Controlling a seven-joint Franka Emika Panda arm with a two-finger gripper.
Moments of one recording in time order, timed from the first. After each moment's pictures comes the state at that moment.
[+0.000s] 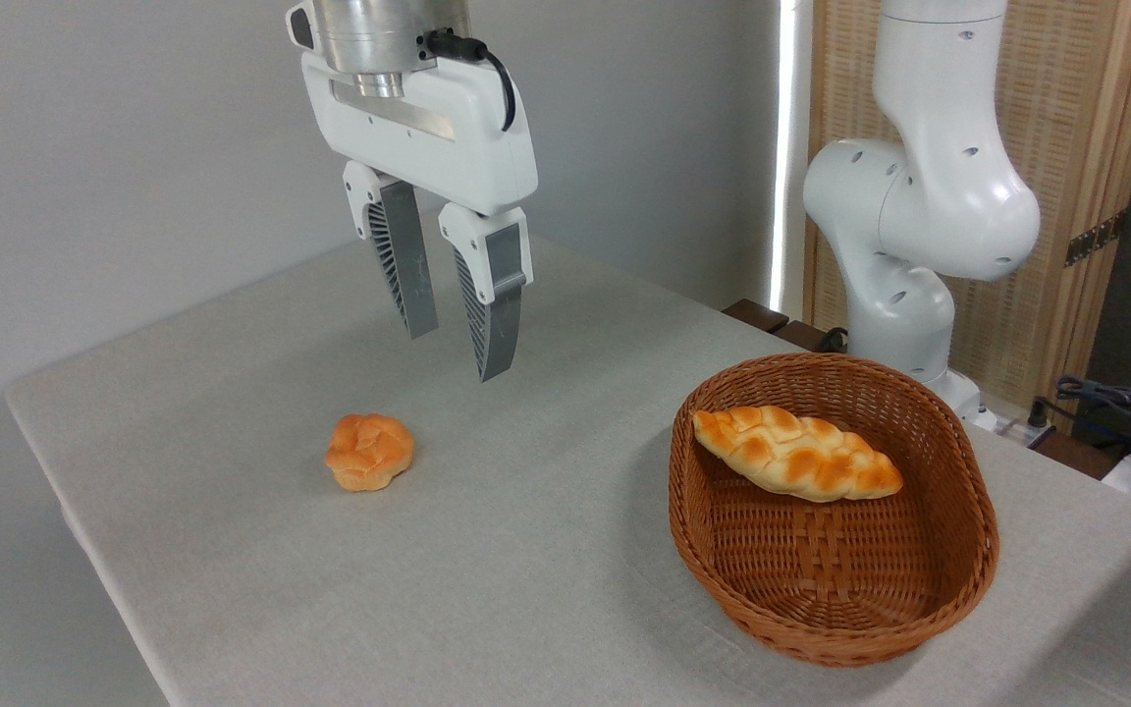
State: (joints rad) arm -0.05 -0.06 0.02 -1.66 -0.01 1.64 0.72
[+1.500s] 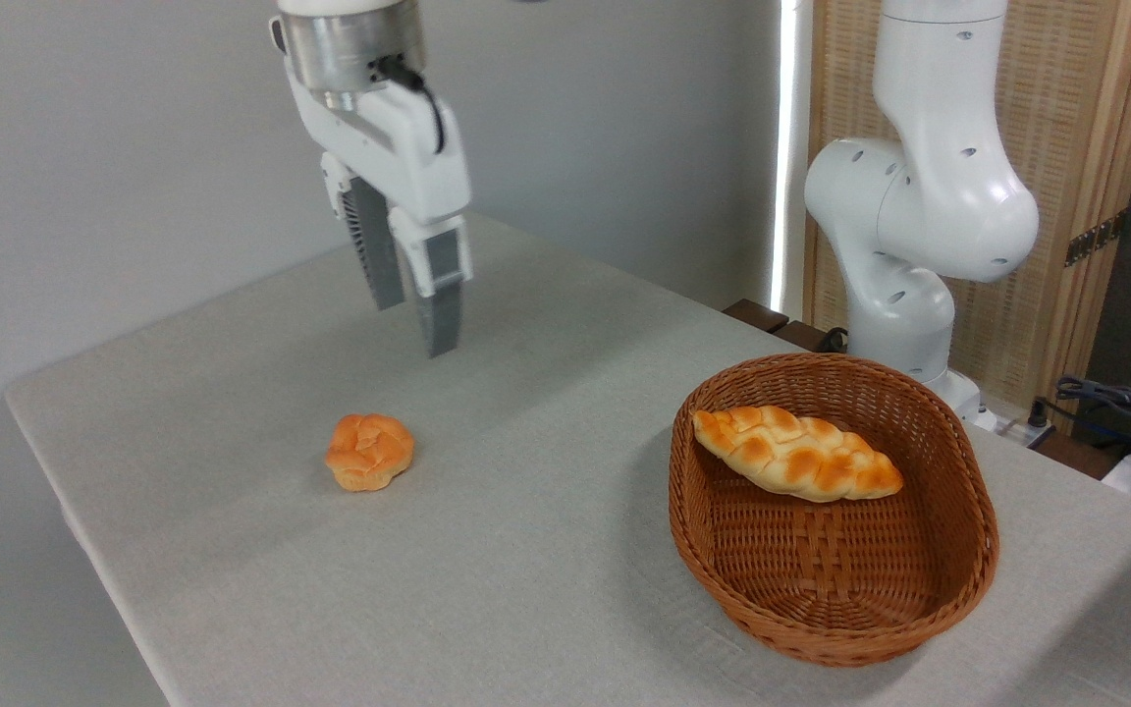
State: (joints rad) arm -0.09 -0.06 -0.08 -1.73 -0.10 1.71 0.72
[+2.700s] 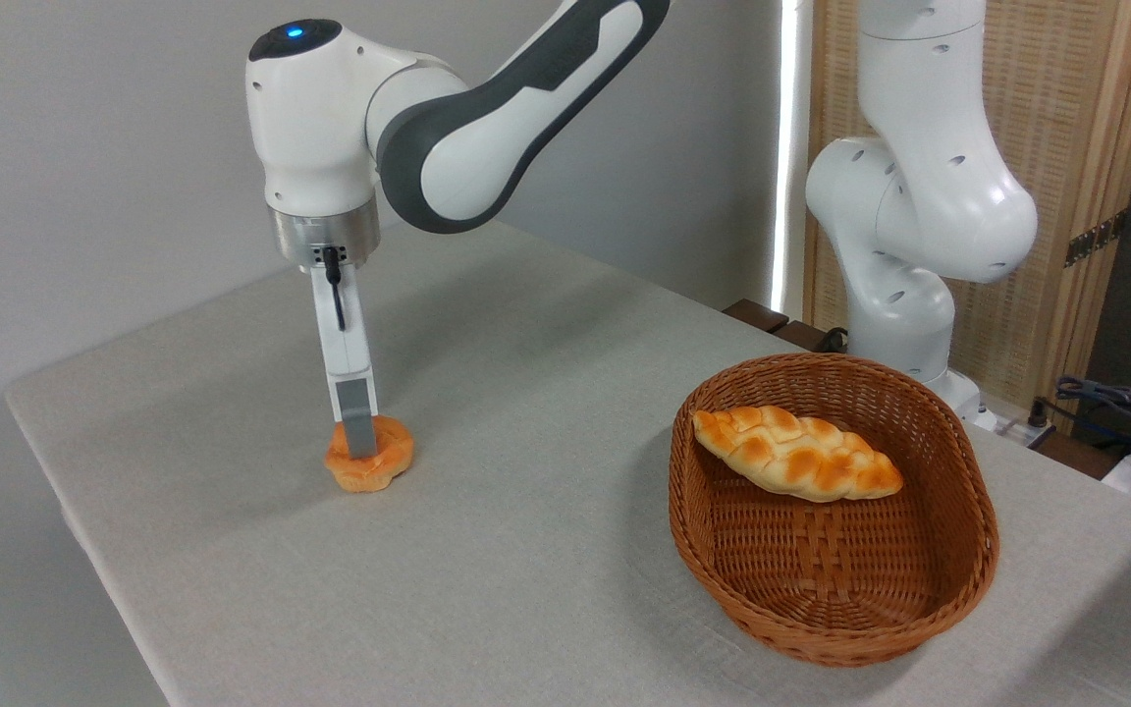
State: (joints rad) arm -0.11 0.10 -0.26 -1.97 -0.09 2.18 0.89
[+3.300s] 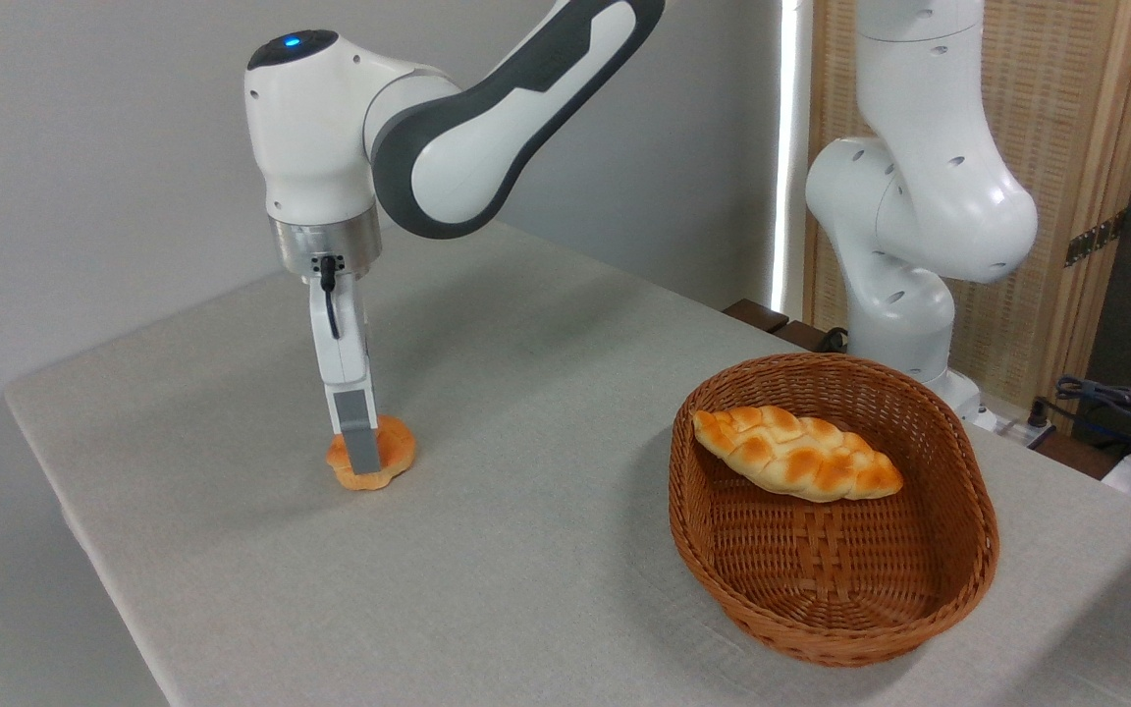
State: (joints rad) arm -0.11 0.11 -0.26 -1.97 -0.03 2.18 0.90
